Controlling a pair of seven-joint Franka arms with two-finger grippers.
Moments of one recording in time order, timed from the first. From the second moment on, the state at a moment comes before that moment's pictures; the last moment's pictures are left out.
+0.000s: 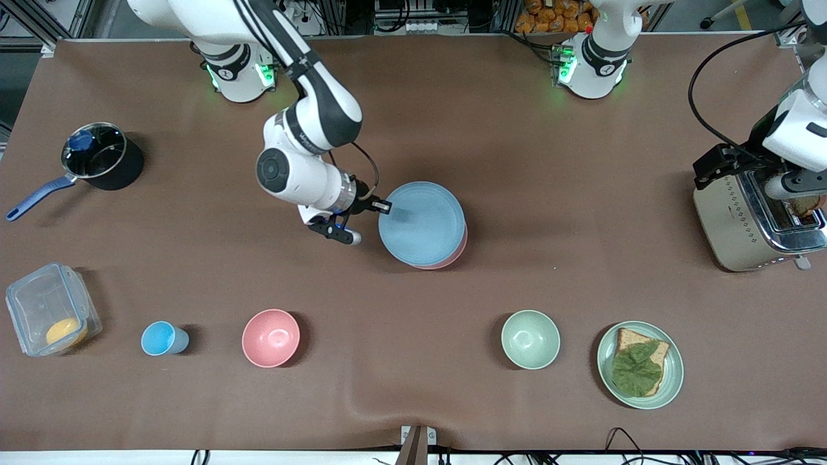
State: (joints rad) left arm 0.08 -0.02 -0.17 -1.64 0.07 1.64 -0.15; right arm 0.63 0.41 0.01 -1.89 0.64 2.34 0.62
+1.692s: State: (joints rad) left arm 0.04 -0.02 -0.15 -1.65 0.07 1.63 -0.15; right arm 0.53 0.41 -0.05 -1.85 0.61 2.28 0.63
